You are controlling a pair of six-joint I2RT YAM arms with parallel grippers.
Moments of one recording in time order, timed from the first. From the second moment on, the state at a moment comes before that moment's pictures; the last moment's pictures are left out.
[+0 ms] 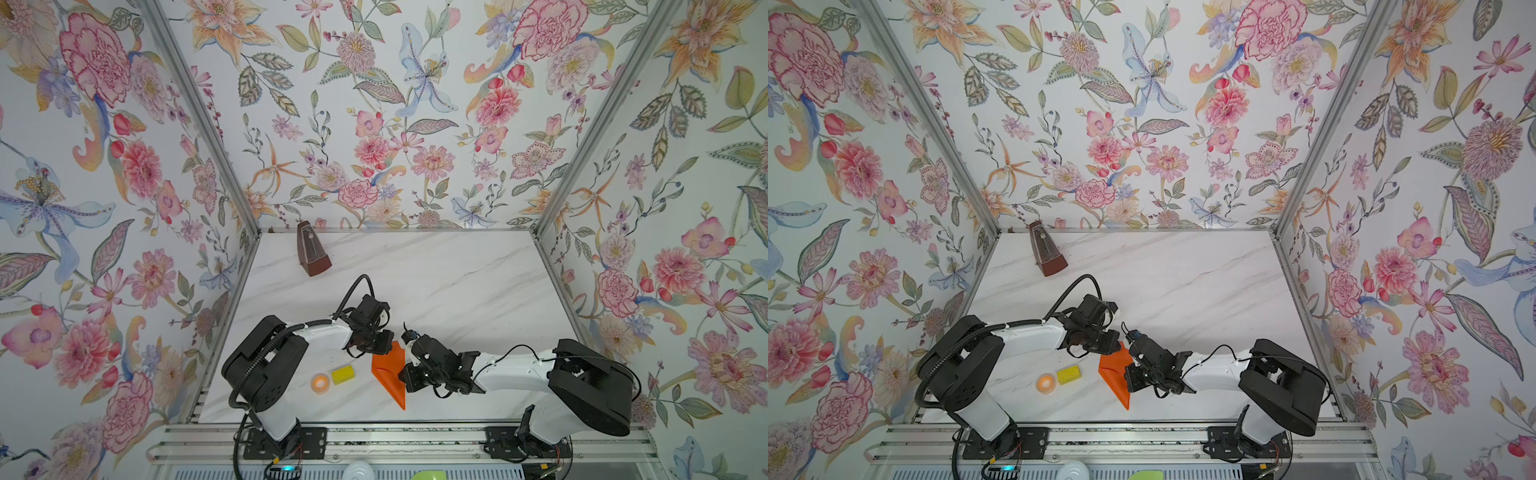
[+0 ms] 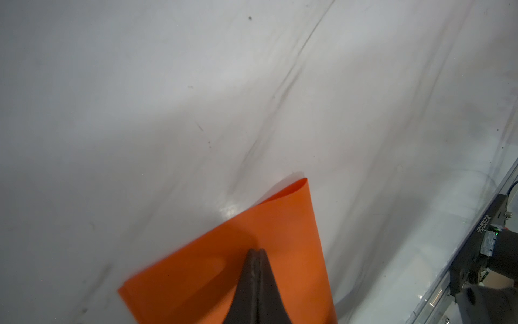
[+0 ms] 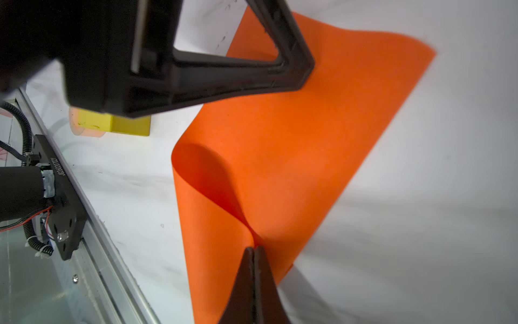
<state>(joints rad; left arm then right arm) -0.67 1.69 0.83 -0.24 0.33 -0.43 1.07 1.54 0.59 0.06 -0.15 0.67</state>
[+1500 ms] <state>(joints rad) -0.82 1.47 0.77 -0.32 0.28 -0.52 0.98 1.58 0.58 0.13 -0.19 0.78</state>
